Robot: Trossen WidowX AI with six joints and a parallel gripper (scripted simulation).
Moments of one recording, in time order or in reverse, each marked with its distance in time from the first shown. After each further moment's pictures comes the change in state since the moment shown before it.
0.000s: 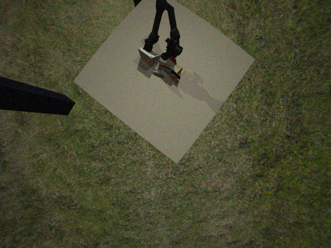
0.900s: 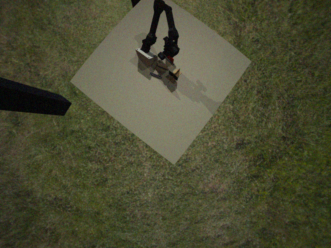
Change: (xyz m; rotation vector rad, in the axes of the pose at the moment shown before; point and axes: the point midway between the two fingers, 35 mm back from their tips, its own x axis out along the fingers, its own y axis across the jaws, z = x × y) arm -0.028 -0.001 -0.001 0.013 0.006 0.004
